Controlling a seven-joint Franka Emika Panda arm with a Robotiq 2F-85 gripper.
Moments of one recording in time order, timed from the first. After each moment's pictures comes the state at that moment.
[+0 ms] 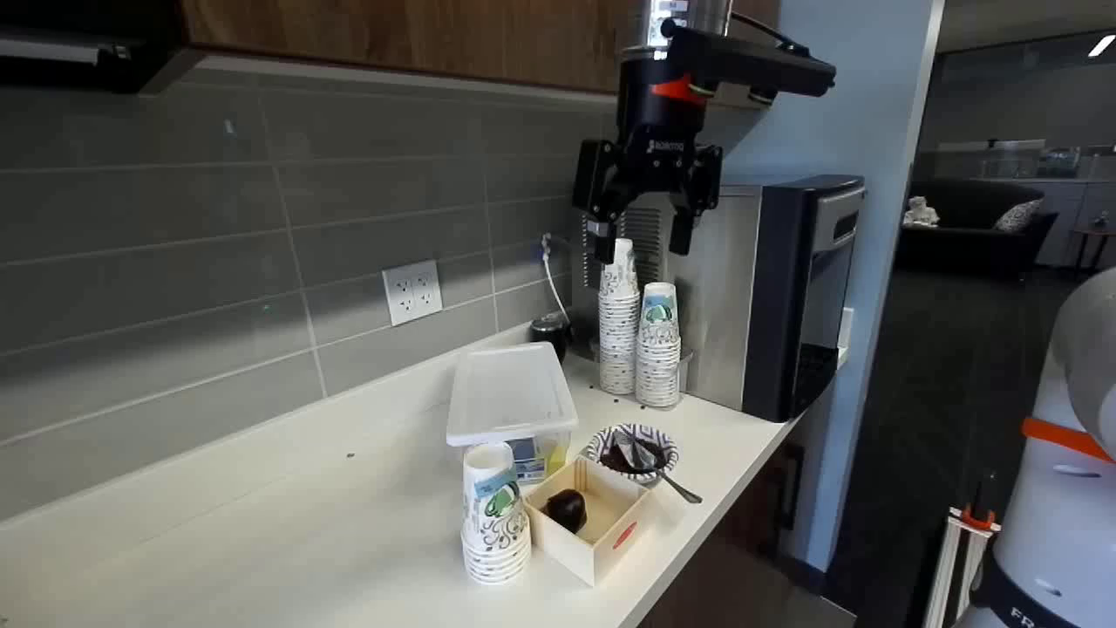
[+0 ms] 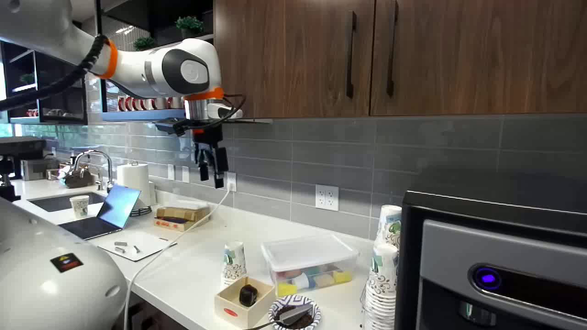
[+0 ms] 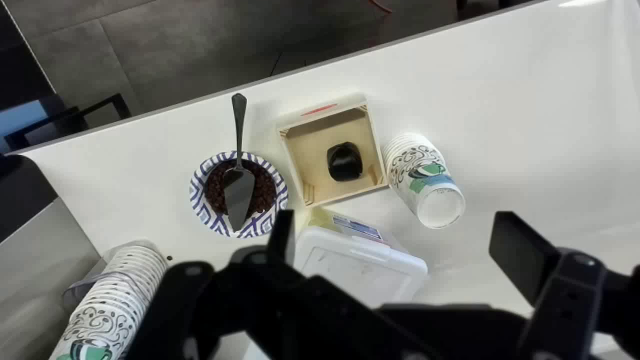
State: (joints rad) arm 0.04 -0.76 0.23 -2.47 0.14 1.85 0.43
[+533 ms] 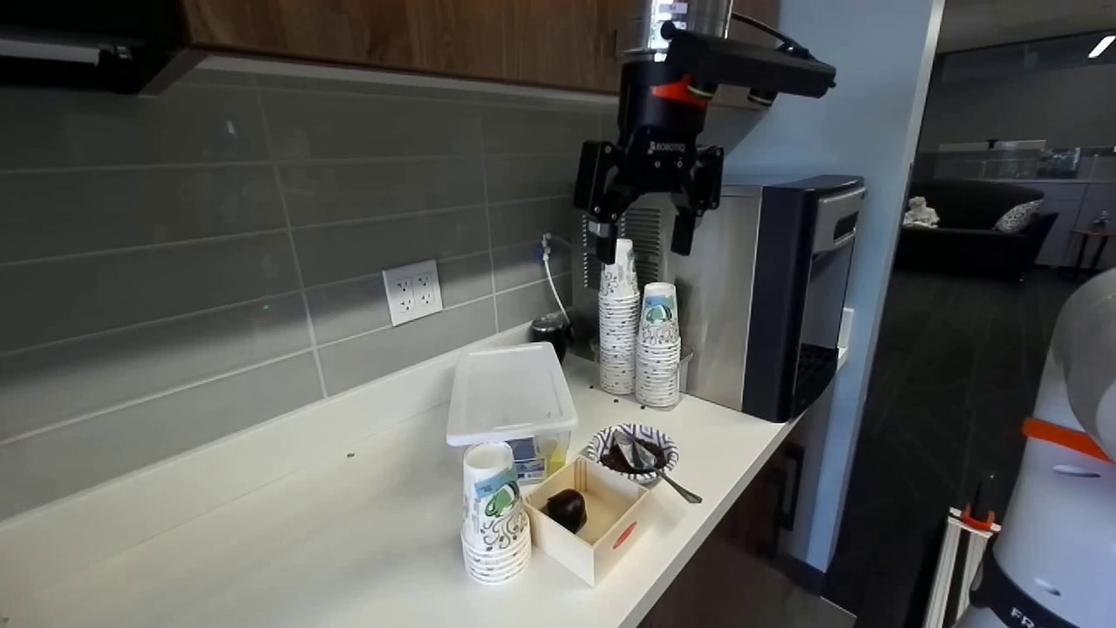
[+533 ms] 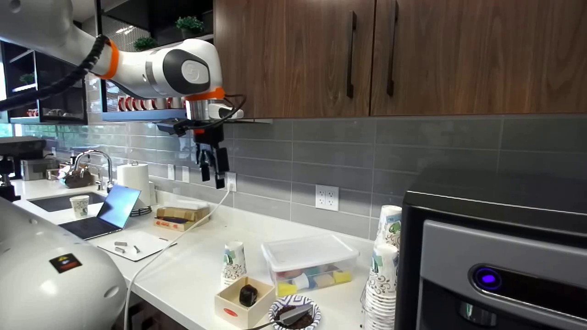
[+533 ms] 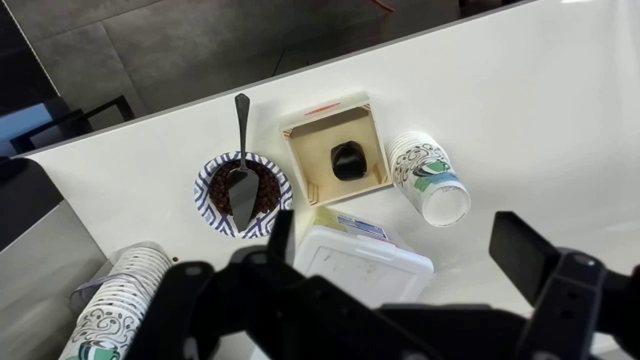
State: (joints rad) arm 0.03 -0.75 0.23 -2.47 0.14 1.85 0.44
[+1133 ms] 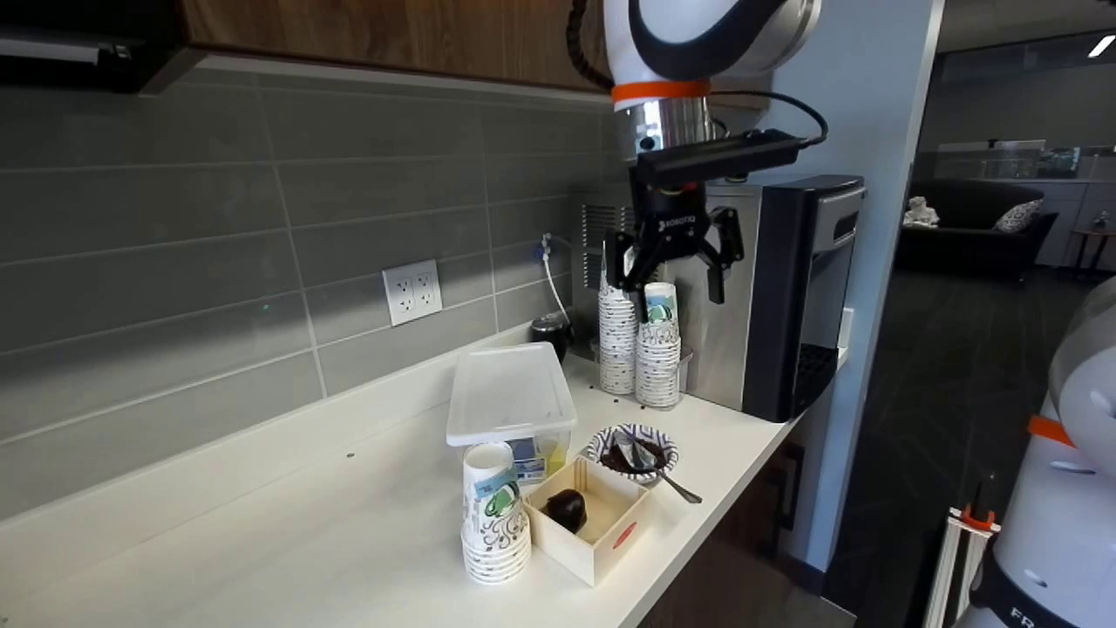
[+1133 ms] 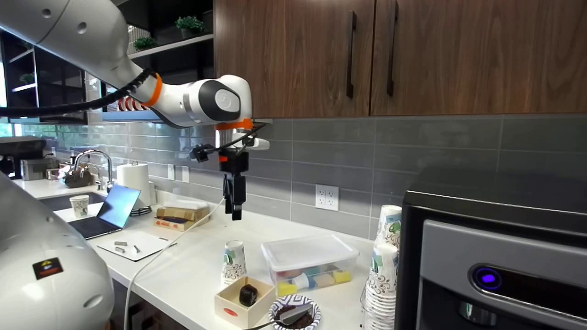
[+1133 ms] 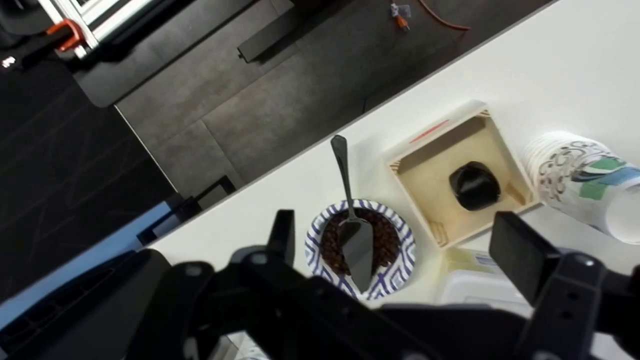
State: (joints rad) arm -0.11 -0.58 0.23 -2.50 0.03 1.83 0.62
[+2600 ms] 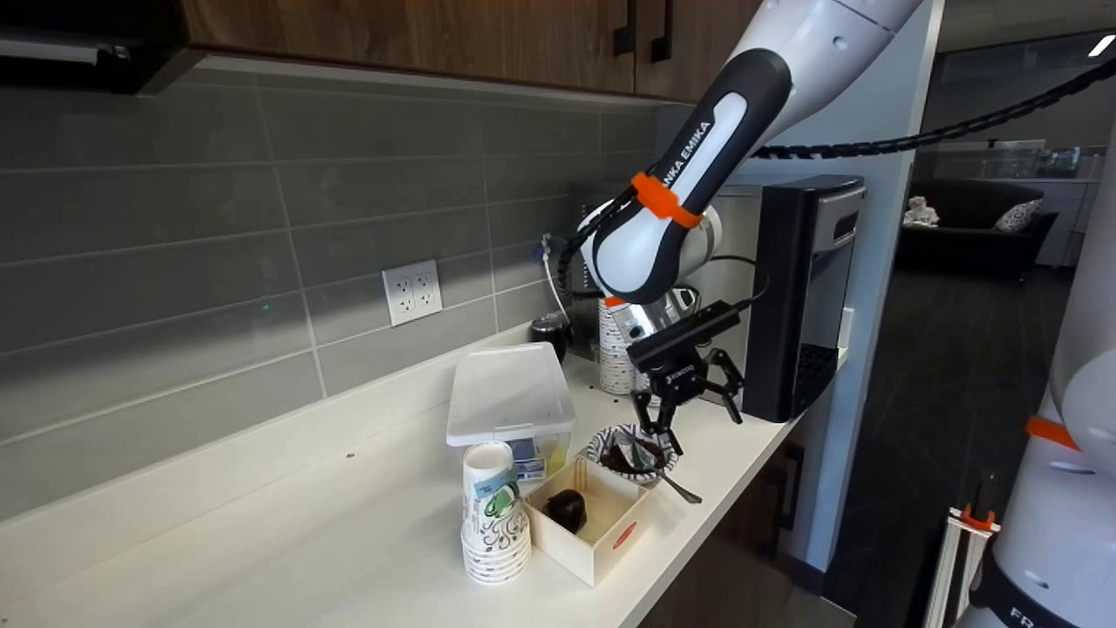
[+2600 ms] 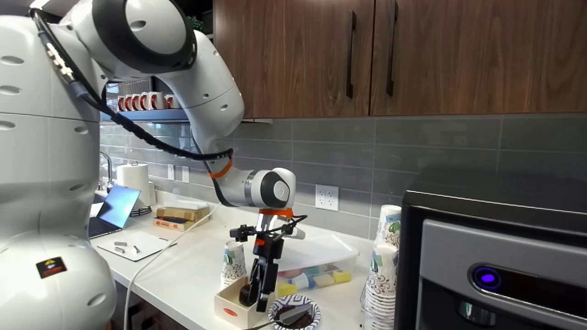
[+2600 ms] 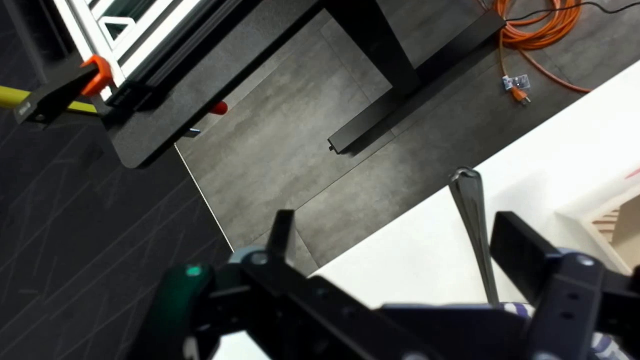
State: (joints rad) arm -0.08 0.05 0.05 -2.47 -0.17 2.04 0.72
